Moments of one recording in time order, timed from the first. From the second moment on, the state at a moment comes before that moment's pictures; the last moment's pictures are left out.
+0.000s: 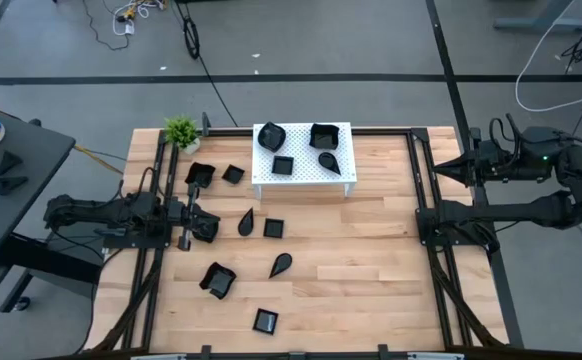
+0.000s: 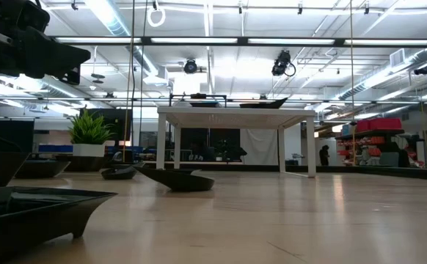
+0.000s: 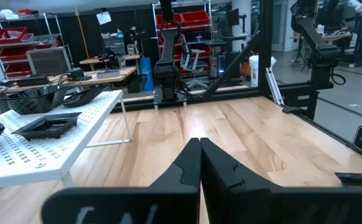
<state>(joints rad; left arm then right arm) -0.09 0.01 0.01 0.05 -0.04 0.08 -0.15 0.49 1.28 -1.15 -0.01 -0.01</state>
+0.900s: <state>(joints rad) -0.09 0.09 0.19 0.36 -0.04 -0.37 -0.15 0.50 1.28 -1.15 -0.01 -0.01</state>
